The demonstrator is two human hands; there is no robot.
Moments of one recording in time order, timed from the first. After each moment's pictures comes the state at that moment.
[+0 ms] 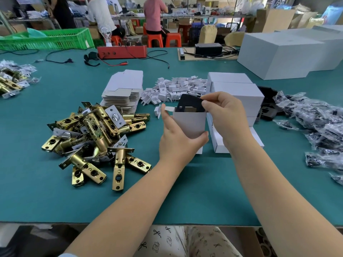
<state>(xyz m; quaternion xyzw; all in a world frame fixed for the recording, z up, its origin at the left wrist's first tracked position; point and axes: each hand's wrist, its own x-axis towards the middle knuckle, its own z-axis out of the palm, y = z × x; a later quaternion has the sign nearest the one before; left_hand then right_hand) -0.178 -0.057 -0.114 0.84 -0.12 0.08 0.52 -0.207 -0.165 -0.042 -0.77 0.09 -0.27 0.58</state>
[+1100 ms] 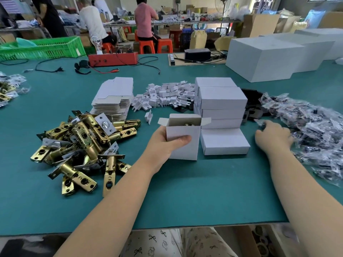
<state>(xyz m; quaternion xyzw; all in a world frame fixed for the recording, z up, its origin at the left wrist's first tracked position) -0.163 -0.035 -0.110 0.62 -0.24 -0.17 0.72 -0.230 -0.334 -0.120 -0.88 0.43 -0.12 0.14</state>
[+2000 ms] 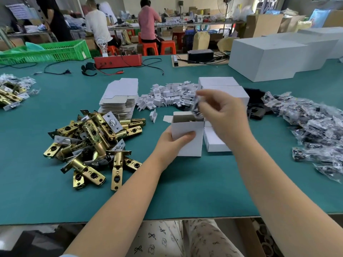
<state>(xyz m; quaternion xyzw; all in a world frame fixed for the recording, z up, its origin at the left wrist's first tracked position) -0.170 -0.039 -0.114 0.67 -0.22 -0.15 0.70 -0.239 -0.171 -0.030 -0.81 0.01 -0.35 0.47</state>
